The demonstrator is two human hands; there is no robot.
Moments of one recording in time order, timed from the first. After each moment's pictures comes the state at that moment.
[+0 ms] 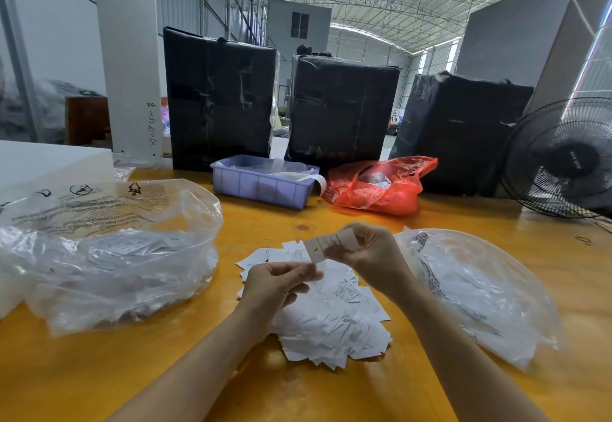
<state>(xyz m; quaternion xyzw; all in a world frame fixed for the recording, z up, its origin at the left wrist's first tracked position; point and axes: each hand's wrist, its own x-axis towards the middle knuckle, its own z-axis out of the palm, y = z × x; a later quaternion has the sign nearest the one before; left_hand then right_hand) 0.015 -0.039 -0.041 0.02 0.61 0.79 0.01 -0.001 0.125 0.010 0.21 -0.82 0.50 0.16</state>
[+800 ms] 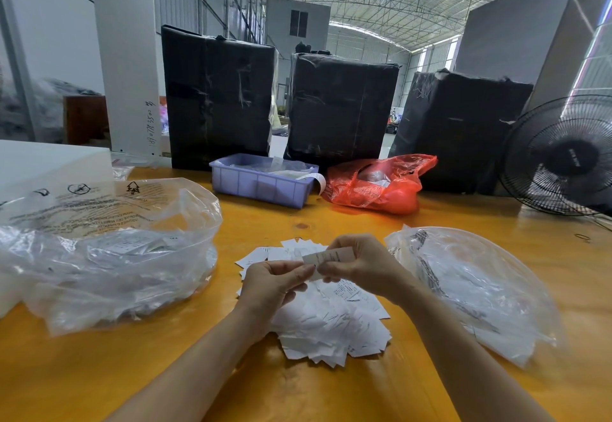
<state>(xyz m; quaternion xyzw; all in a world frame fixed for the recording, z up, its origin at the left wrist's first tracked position) 0.016 -0.040 -0.041 0.00 0.62 0.79 0.00 -0.001 0.126 0.008 0.20 -0.86 0.47 0.01</state>
